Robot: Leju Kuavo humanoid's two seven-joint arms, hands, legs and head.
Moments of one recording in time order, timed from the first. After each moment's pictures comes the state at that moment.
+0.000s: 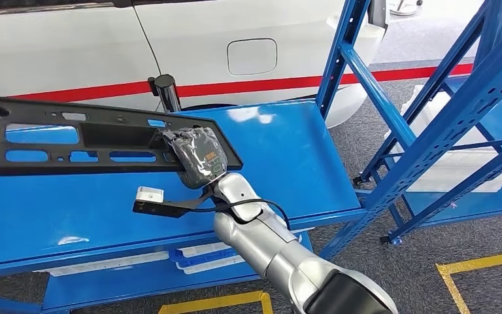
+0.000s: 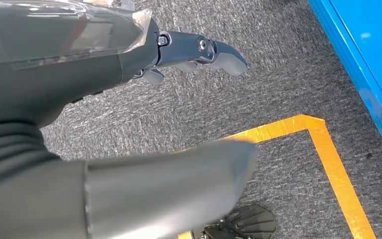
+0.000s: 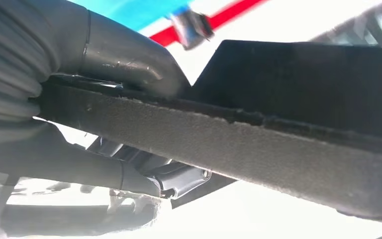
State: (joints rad) left arm -0.10 -0.05 -0.38 -0.18 0.11 0.39 -0.18; right arm -0.72 0.36 0.63 -0.76 0.99 -0.69 -0.11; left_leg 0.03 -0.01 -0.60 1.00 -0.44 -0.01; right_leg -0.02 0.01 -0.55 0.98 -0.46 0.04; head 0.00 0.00
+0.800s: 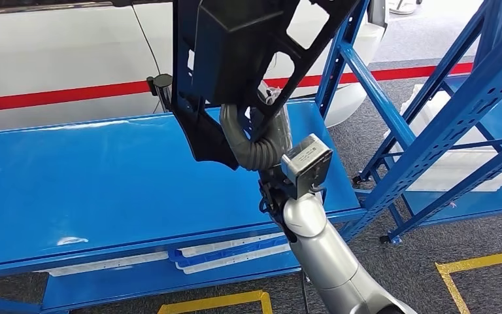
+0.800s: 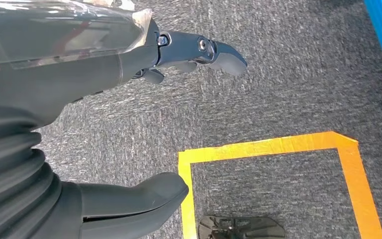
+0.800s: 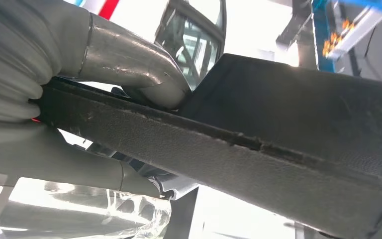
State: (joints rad) left arm -0.07 -0.04 -0.30 -0.18 0.19 0.41 -0.19; right arm -0.51 0.14 0.55 -1.65 -0.01 -0.22 -0.31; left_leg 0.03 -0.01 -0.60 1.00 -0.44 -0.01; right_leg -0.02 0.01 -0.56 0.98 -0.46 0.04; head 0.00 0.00
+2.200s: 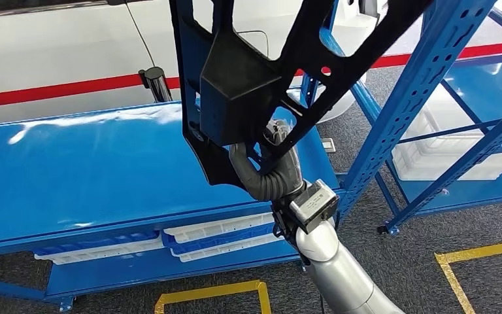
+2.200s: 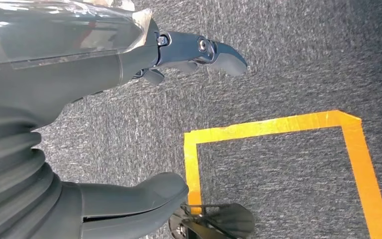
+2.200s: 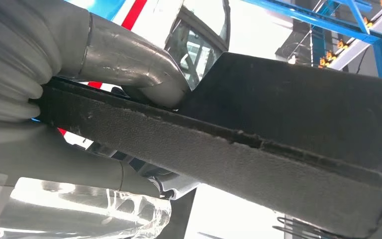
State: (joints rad) left arm -0.06 -0.05 -0.28 -0.18 0.19 0.37 -0.23; right arm -0.40 0.05 0.57 -1.74 0.03 -0.22 -0.36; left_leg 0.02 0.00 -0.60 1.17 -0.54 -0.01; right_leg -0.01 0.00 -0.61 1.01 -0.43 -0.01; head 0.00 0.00
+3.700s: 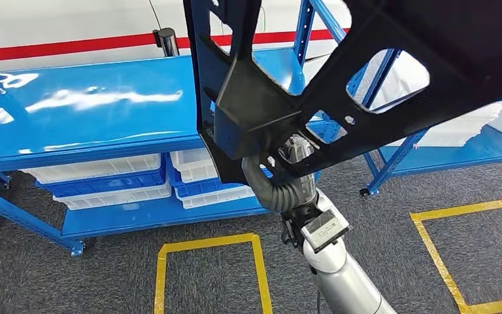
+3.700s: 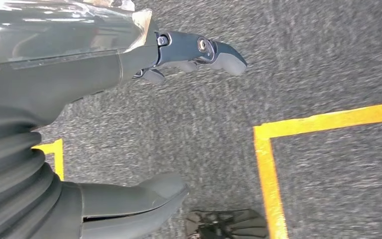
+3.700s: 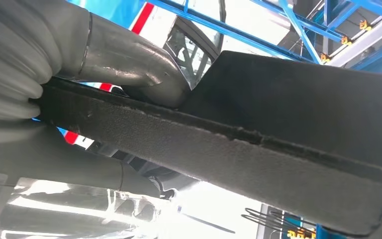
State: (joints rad) left arm -0.07 -0.05 -0.28 -0.18 0.18 0.35 -0.24; right arm -0.34 0.04 0.54 -1.79 0.09 -0.23 -0.42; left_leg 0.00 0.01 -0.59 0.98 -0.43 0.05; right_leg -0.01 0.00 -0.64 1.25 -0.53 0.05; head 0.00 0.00
